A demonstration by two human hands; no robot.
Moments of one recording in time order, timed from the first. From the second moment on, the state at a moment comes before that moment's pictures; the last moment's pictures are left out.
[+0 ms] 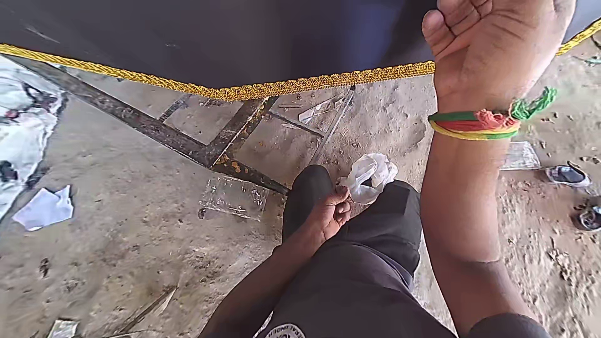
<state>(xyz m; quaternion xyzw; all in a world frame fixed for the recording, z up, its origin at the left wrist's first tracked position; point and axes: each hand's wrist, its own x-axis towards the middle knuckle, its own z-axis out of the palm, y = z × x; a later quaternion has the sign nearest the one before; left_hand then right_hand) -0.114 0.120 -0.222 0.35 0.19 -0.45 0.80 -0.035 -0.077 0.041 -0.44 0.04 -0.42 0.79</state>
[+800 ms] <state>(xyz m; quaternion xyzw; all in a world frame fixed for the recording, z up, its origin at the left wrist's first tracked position) -0.061 0.088 -0.038 0.54 -0.53 0.17 0.63 -0.041 -0.070 0.043 -0.38 0.03 -0.41 0.83</state>
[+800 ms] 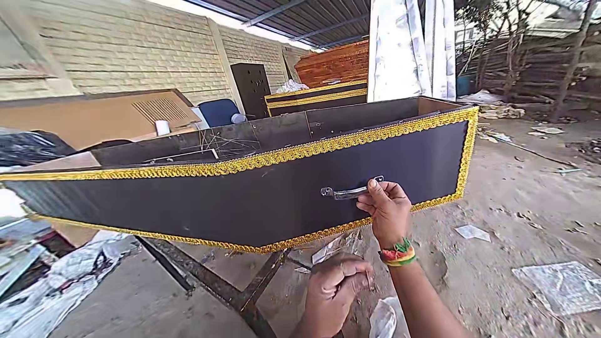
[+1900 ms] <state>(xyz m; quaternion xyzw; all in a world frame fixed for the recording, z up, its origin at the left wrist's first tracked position) 0.010 -0.012 0.061 0.48 -0.53 0.53 0.45 -0.027 -0.077 0.005 -0.37 -0.08 -0.44 0.81</state>
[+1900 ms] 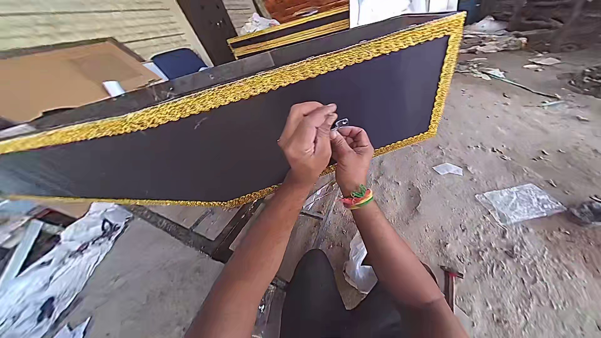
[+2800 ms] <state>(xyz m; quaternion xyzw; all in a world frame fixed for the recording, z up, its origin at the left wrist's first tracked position) 0.006 -0.023 0.059 0.56 -0.45 0.59 0.37 -0.022 -0.091 -0.001 -0.44 -0.10 -0.48 0.75</state>
